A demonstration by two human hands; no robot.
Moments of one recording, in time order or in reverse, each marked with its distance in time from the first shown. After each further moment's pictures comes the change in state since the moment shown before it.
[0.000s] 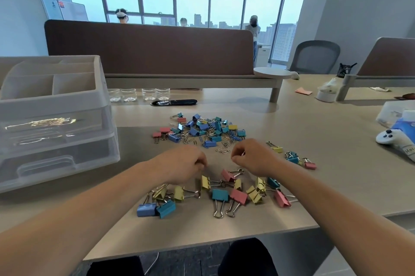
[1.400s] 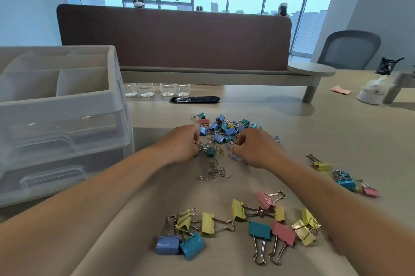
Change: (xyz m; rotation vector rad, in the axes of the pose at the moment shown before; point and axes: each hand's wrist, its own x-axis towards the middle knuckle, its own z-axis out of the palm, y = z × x) left_hand 0.062 -0.110 -0.007 -0.190 0.158 -0.312; right_hand 0.098 -0.043 0.016 -0.073 0.104 0.118
